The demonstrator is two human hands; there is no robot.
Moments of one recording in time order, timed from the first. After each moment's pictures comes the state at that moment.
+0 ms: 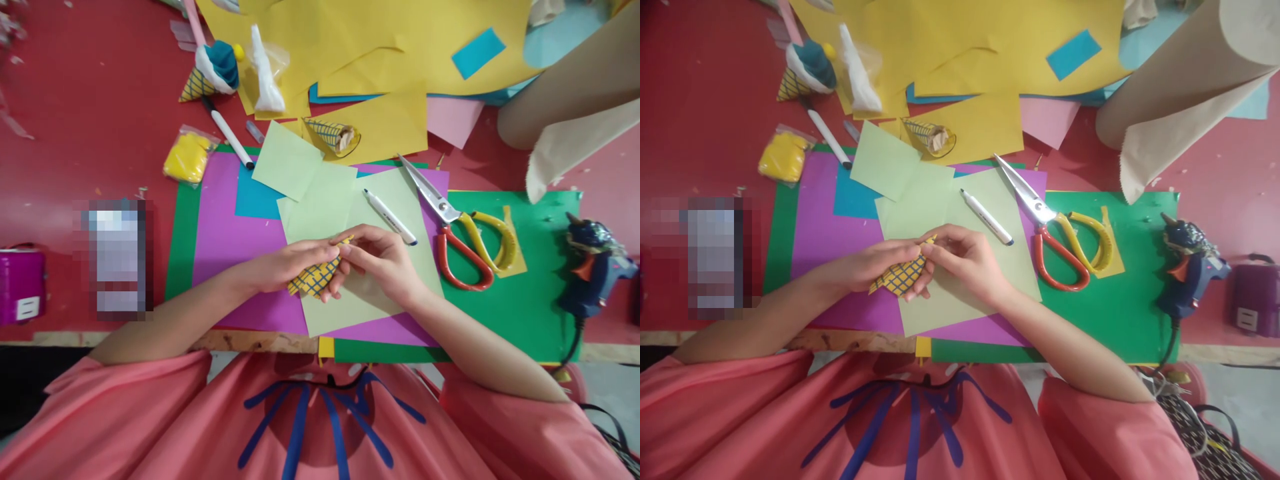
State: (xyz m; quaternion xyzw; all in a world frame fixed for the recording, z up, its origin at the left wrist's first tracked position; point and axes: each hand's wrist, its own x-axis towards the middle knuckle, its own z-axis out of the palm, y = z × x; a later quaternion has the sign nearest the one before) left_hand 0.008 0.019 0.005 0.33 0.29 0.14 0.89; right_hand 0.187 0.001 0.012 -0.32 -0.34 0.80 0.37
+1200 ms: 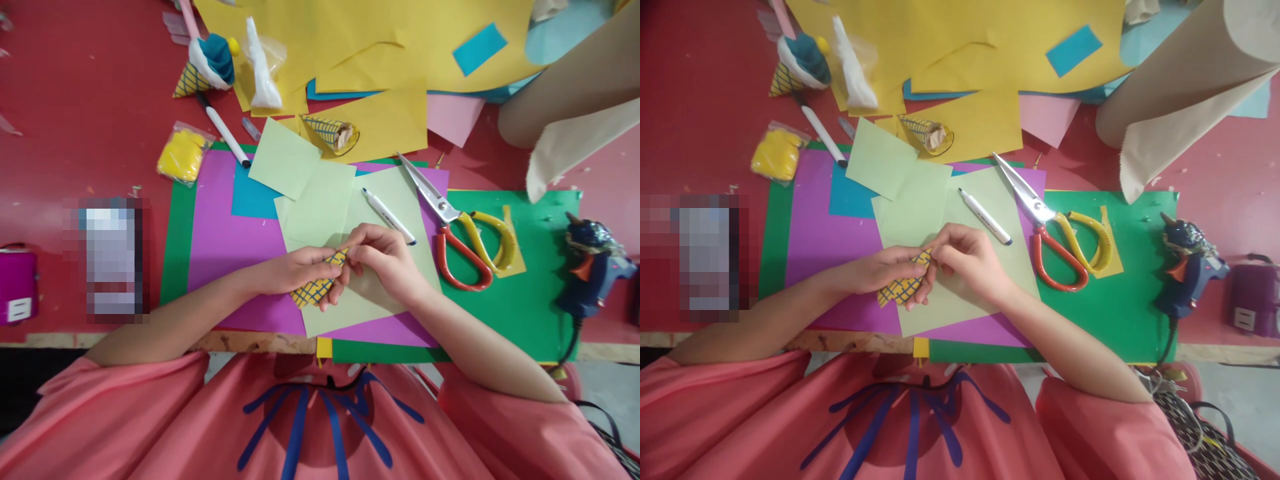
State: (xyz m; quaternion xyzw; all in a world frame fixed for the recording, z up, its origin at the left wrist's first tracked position) left_hand 0.009 0.017 0.001 0.36 0.27 0.08 0.89; right_hand 0.195 0.008 0.012 -0.41 -0.40 0.74 0.36
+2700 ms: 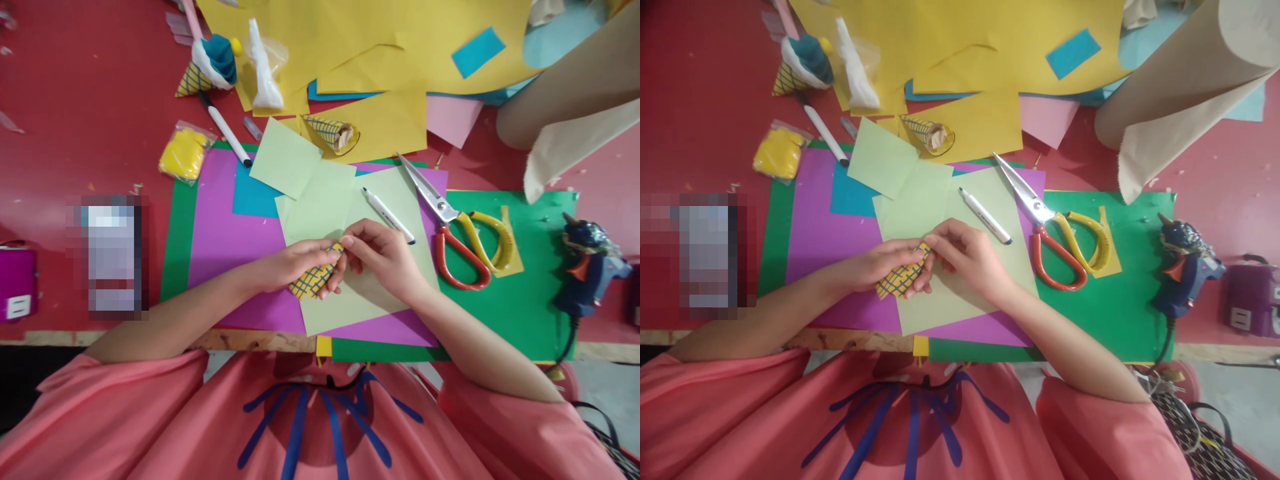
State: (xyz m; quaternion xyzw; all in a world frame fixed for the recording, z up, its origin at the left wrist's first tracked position) left_hand 0.010 0.014 -0.005 0.33 0.30 0.14 0.89; right_hand 0.199 0.010 0.009 -0.45 -0.52 0.65 0.32
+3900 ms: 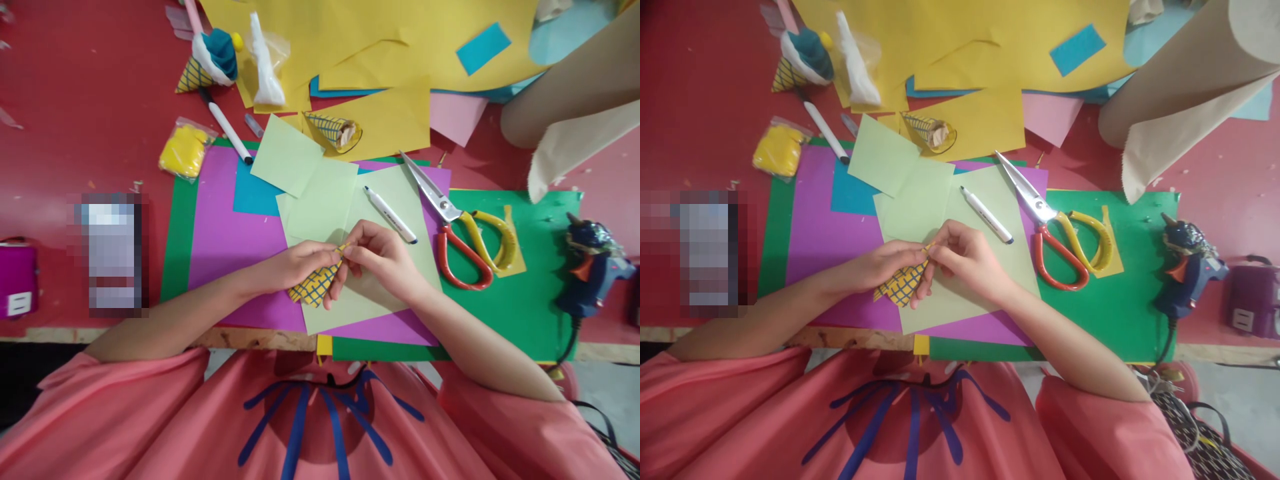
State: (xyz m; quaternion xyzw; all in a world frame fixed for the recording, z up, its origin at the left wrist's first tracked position) left_hand 0.013 0.014 0.006 0.34 0.33 0.10 0.88; right_hand 0.196 0.008 0.013 -0.40 -0.44 0.74 0.32
